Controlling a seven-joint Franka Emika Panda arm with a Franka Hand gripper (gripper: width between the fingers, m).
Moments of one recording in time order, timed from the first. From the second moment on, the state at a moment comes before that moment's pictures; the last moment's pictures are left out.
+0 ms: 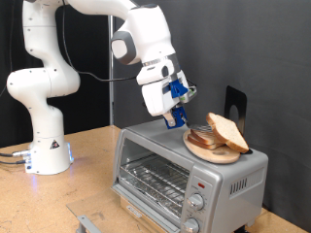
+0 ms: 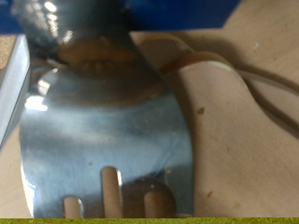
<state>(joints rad) 0.00 -0.09 0.23 -2.27 0.23 2.52 0.36</state>
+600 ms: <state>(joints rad) 0.02 -0.16 0.23 -2.35 0.34 2.58 0.21</state>
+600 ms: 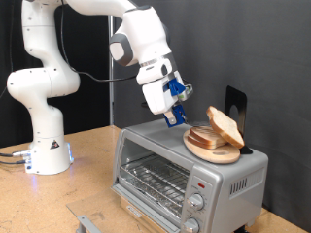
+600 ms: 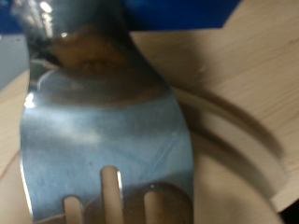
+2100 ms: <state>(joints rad) 0.03 -0.27 0.24 -2.52 0.29 2.57 0.28</state>
